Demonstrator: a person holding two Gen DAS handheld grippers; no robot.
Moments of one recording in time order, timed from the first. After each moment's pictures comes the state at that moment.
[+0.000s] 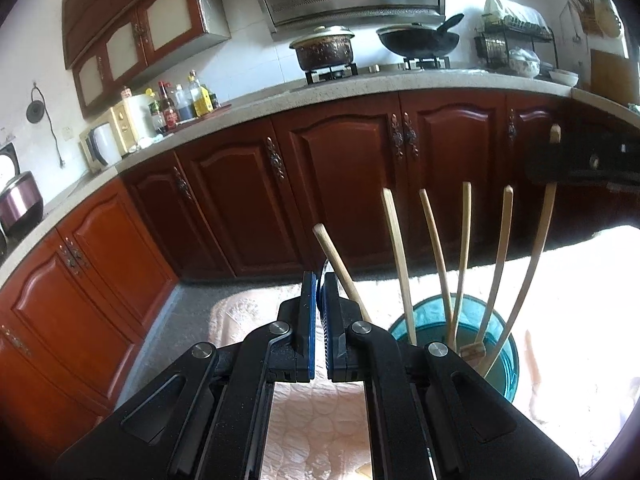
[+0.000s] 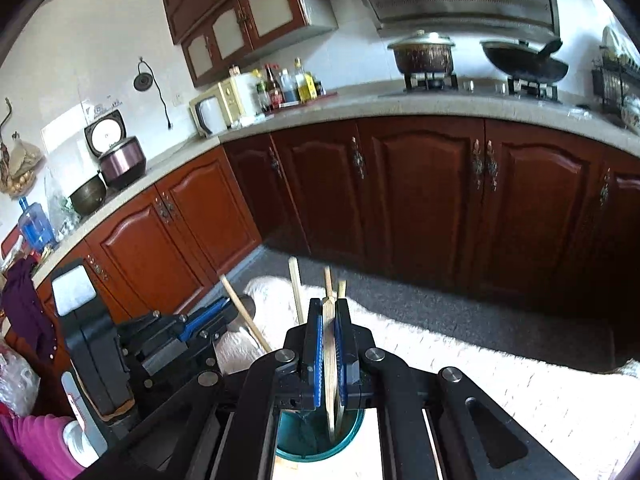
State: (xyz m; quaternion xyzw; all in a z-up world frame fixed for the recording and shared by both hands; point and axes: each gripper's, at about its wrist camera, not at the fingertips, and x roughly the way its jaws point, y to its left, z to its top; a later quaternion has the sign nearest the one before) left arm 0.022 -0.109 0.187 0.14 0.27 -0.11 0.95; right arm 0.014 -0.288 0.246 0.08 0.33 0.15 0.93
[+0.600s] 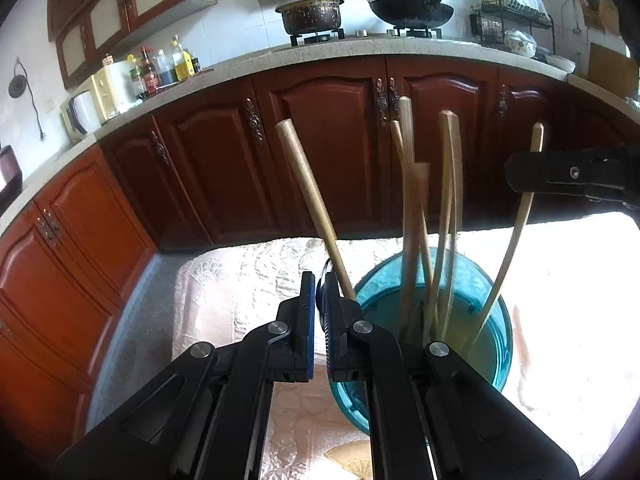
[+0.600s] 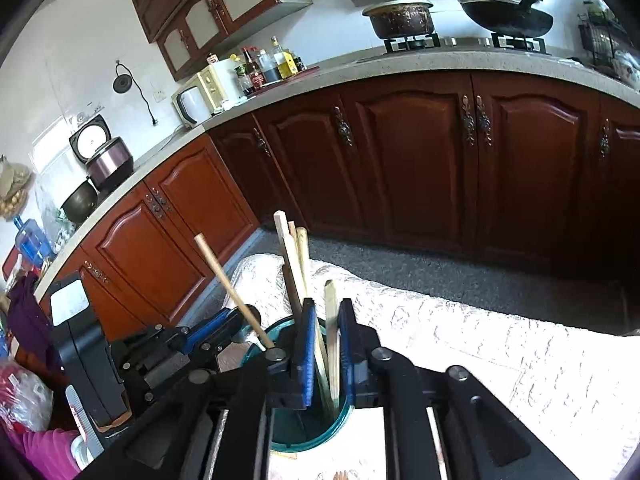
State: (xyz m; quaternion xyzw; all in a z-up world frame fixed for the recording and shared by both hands) left arm 0.027 -0.126 0.157 0.13 0.32 -0.13 0.93; right arm 0.026 -0.308 0.206 0.12 0.37 0.14 0.91
